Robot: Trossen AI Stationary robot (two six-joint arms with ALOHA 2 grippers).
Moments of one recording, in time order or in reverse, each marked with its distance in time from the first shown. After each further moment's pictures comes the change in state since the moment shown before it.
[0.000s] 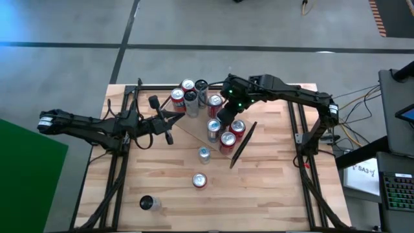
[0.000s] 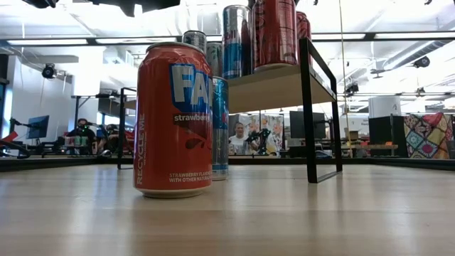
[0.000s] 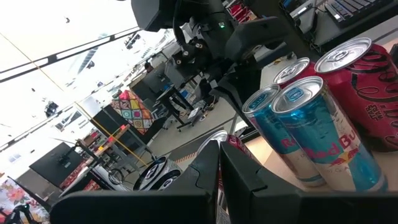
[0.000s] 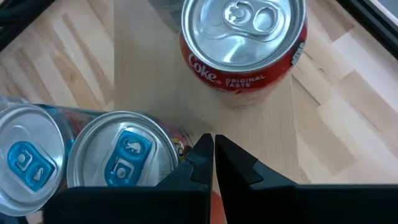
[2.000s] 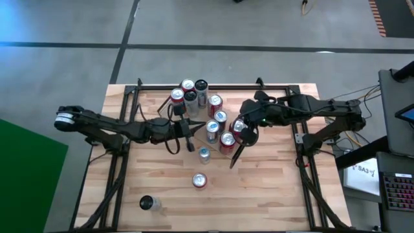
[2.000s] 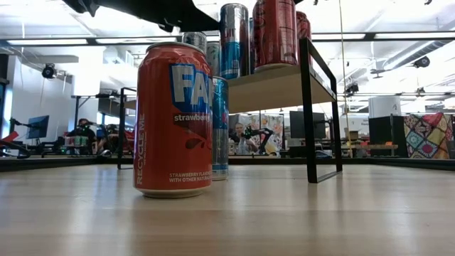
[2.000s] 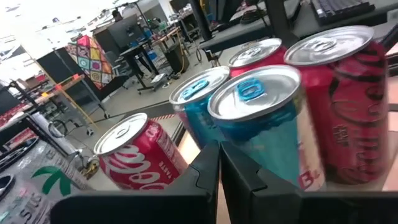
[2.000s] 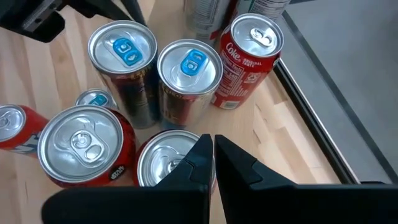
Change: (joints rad) left arm -0.020 0.390 0.151 0.051 -0.010 -0.339; right arm 0.310 -0.290 -0.189 0.053 0.428 -0.169
